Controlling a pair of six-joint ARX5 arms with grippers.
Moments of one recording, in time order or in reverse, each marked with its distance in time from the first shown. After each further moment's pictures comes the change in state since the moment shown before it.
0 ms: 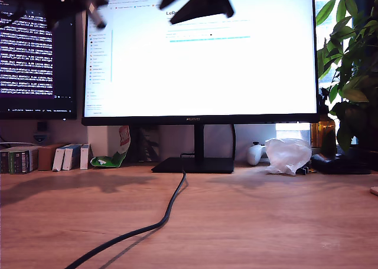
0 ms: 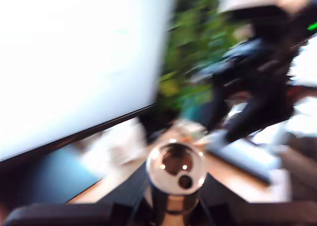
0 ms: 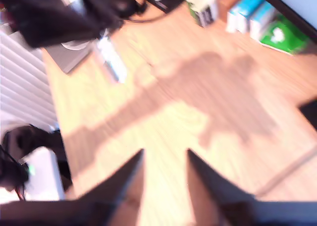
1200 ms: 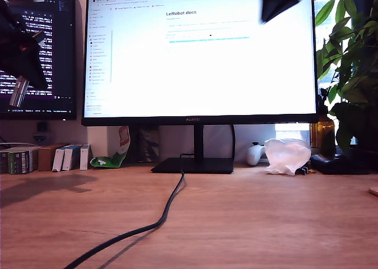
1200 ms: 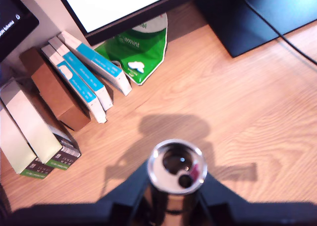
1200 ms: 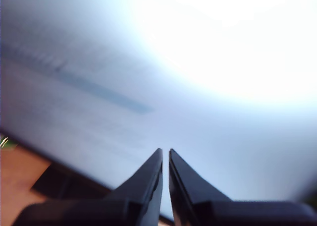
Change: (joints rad) left arm -0.015 -0.003 0.079 -0.566 -0.871 0.516; right arm -0.272 -0.097 0.000 0.335 0.646 0.127
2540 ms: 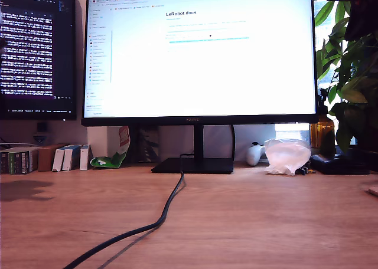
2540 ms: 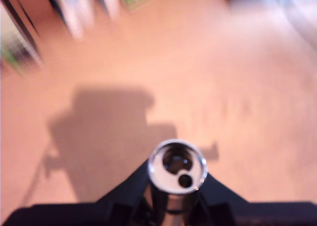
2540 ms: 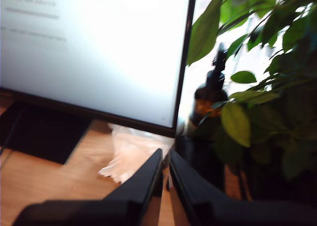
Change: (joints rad) left arm 0.147 -0.039 -0.132 -0.174 0.136 -0.077; right arm -0.150 -0.561 -1.001 0.505 -0.050 0.005
